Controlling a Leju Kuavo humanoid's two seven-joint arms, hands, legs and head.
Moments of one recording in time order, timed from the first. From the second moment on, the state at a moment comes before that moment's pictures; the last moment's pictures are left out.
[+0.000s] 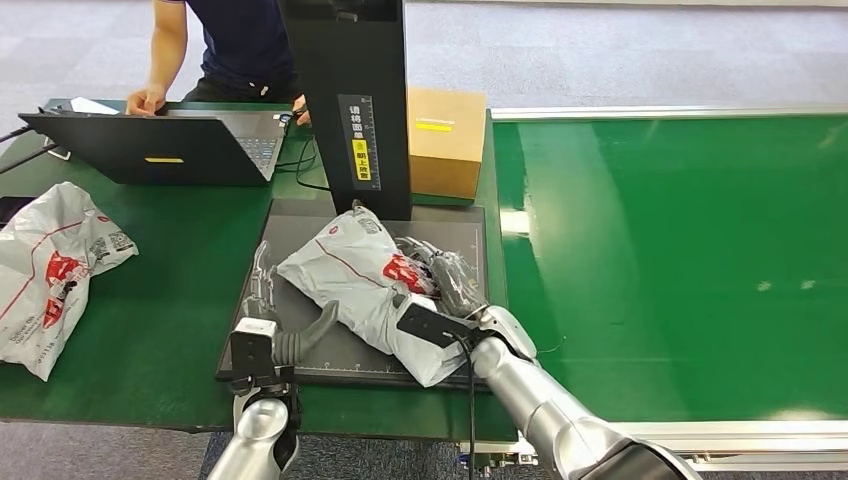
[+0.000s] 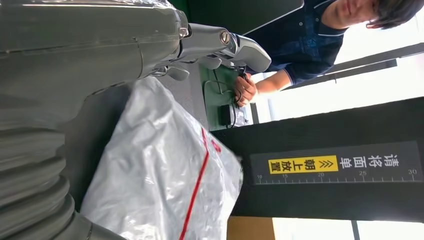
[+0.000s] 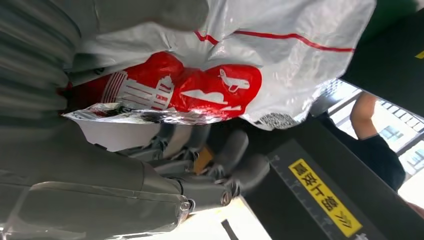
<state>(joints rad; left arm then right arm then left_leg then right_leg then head) -0.17 -0.22 -0.24 -1.16 -0.18 0.41 -0.70 -0.67 0.26 0.42 -0.54 0.51 -0.37 -0.56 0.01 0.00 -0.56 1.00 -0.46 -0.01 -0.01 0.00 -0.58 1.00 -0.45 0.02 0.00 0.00</state>
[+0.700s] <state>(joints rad) -0.18 -0.21 -0.26 -1.13 -0.16 0.44 -0.70 -0.57 0.27 0.39 -0.69 0.30 -0.33 -0.65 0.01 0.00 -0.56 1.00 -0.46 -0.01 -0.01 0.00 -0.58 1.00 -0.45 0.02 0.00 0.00</state>
